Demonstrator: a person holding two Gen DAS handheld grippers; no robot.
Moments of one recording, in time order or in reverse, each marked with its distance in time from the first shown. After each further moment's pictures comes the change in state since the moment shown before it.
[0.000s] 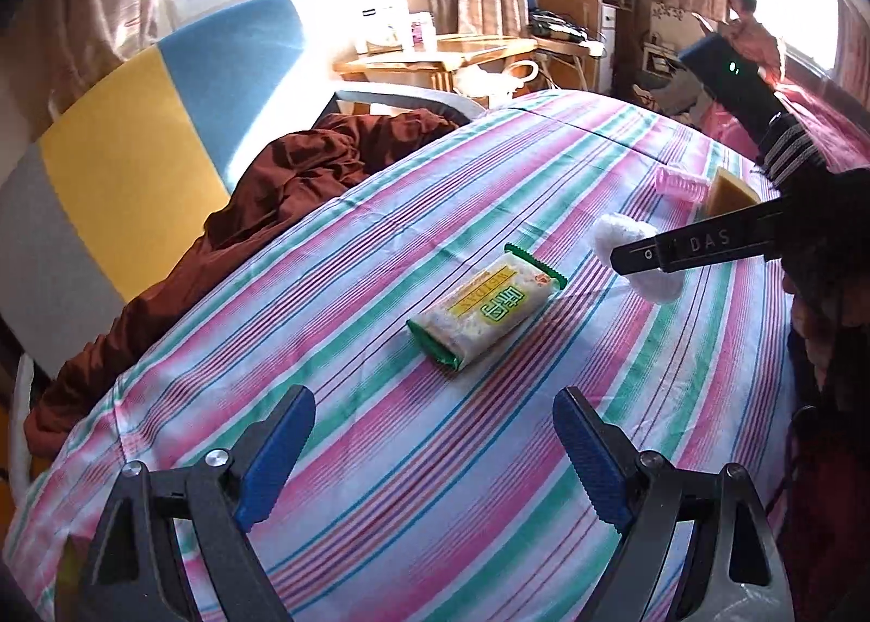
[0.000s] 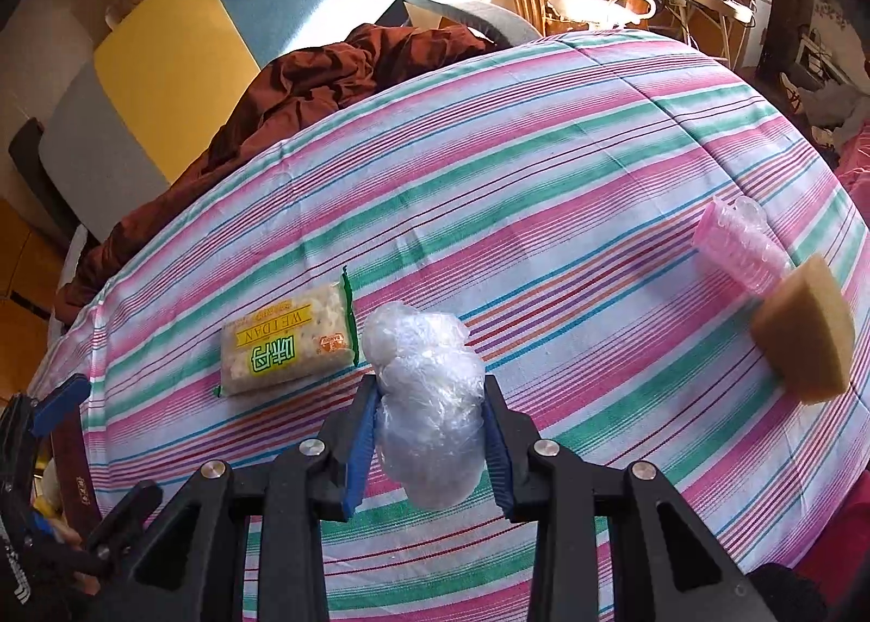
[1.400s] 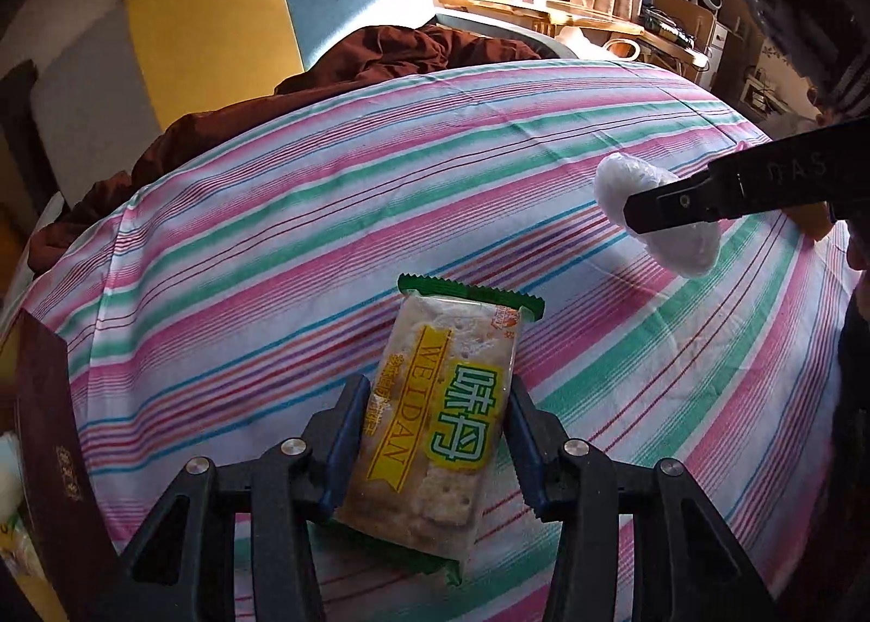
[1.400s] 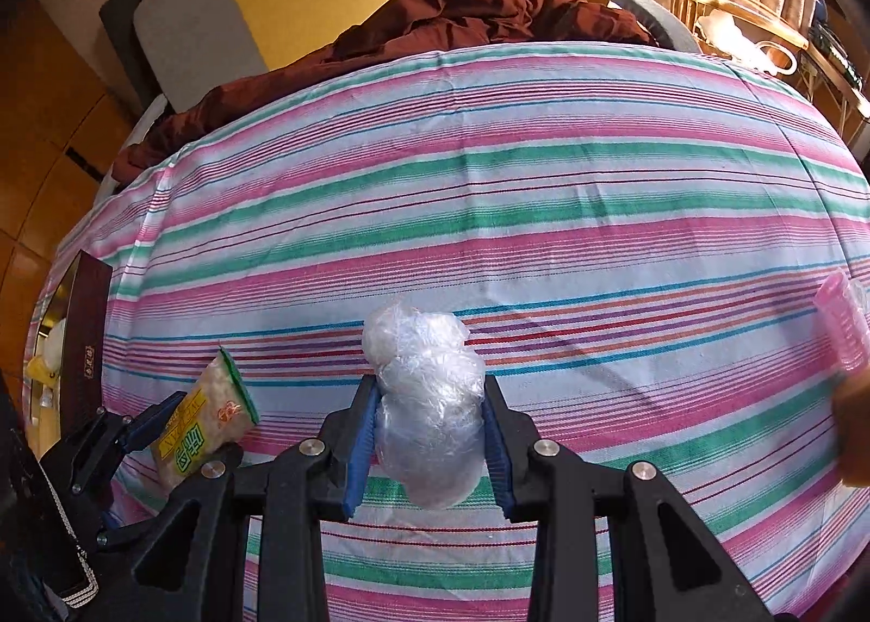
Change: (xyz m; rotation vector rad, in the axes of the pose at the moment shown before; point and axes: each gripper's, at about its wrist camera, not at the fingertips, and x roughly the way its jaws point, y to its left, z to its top) left arm 0.008 -0.012 -0.097 -0.339 0.112 0.119; right arm 0.023 0.065 -0.027 -0.337 0.136 0.116
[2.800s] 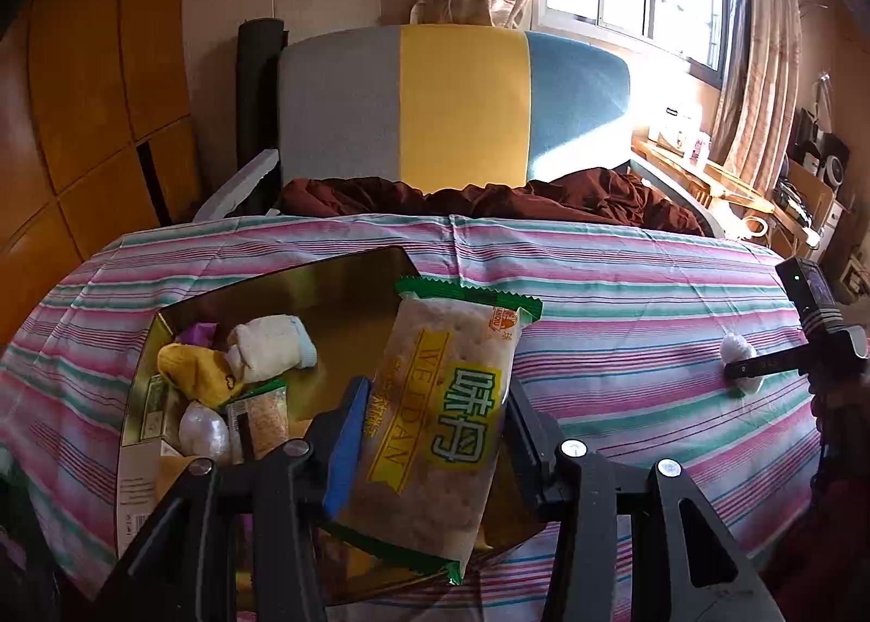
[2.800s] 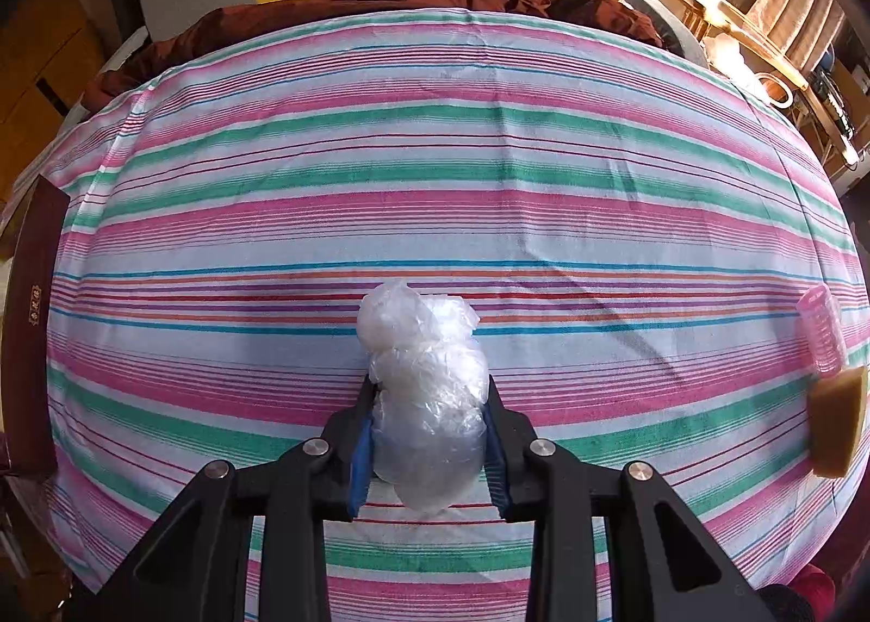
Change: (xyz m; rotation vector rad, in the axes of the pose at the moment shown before) left arm -0.186 0.164 -0.094 -0.387 -0.260 0.254; right arm 0.028 0.054 -0.016 -0.102 0.078 -0.163
